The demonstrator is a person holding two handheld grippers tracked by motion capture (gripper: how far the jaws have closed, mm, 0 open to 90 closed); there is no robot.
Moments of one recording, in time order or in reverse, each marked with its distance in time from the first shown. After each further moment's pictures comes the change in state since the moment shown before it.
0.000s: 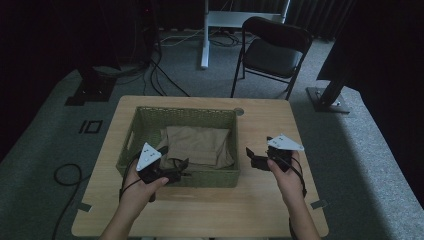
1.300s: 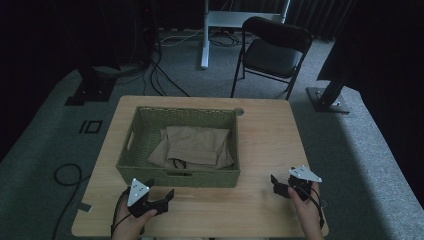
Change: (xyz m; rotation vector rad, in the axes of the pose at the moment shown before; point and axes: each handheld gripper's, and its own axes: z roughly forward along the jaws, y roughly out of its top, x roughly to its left) left arm 0.011 -0.109 -0.025 0.096 0.107 -0.075; right arm -0.041 -0.120 -0.024 0.149 -0.173 0.081
